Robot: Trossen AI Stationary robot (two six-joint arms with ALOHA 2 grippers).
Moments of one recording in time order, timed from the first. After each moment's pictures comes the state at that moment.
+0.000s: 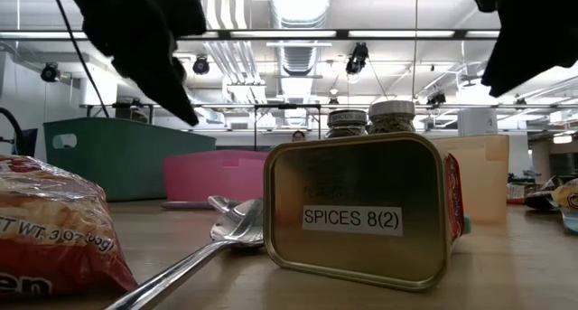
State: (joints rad) left arm -0.27 1.37 0.82 -0.44 -0.31 -0.39; right arm 0.60 1.19 0.86 -0.98 0.62 1.34
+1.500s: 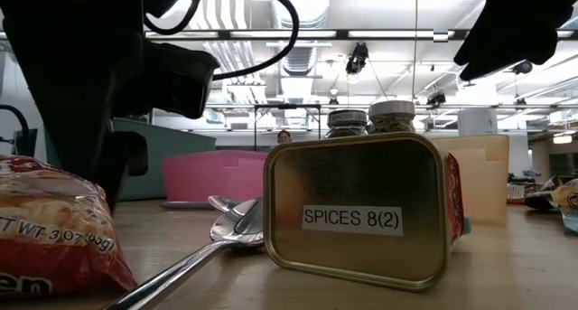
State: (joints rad) left arm -0.39 1.77 0.90 -0.22 0.32 -0.89; right arm 0.62 1.19 0.84 -0.77 0.74 1.17
